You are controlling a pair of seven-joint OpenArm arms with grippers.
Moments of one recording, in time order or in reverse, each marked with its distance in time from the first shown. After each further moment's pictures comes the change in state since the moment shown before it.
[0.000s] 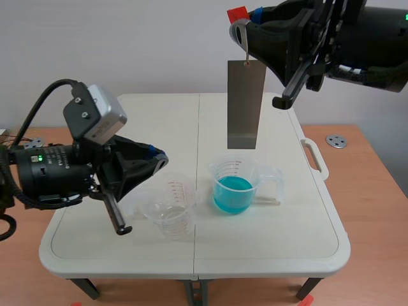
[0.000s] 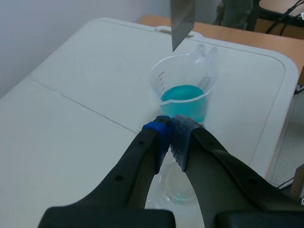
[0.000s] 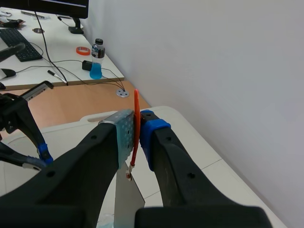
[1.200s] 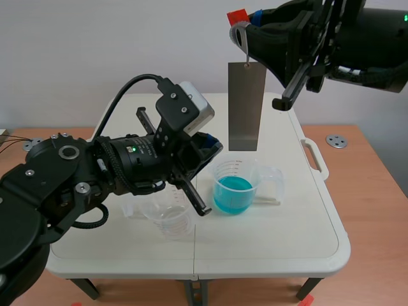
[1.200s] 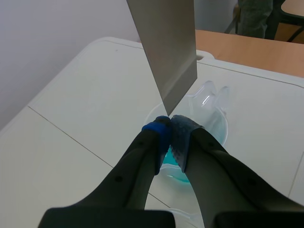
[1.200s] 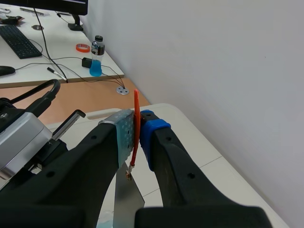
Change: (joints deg) left arm -7.8 11.6 10.9 -7.4 10.3 12.8 3.1; right arm 0.0 0.0 0.0 0.0 0.0 0.0 -0.9
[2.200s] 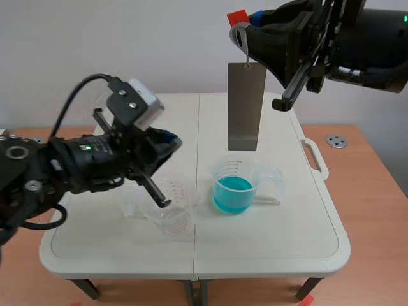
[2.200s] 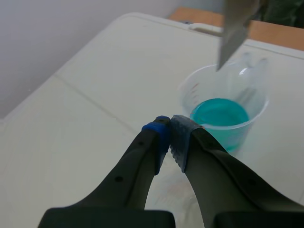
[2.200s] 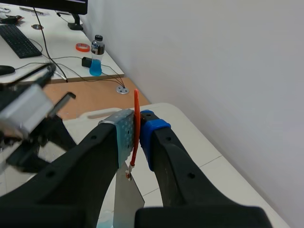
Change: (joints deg) left arm 2.8 -6.1 -7.3 1.8 -5.1 0.4 -0.3; right arm 0.0 0.0 0.0 0.0 0.0 0.0 -0.2
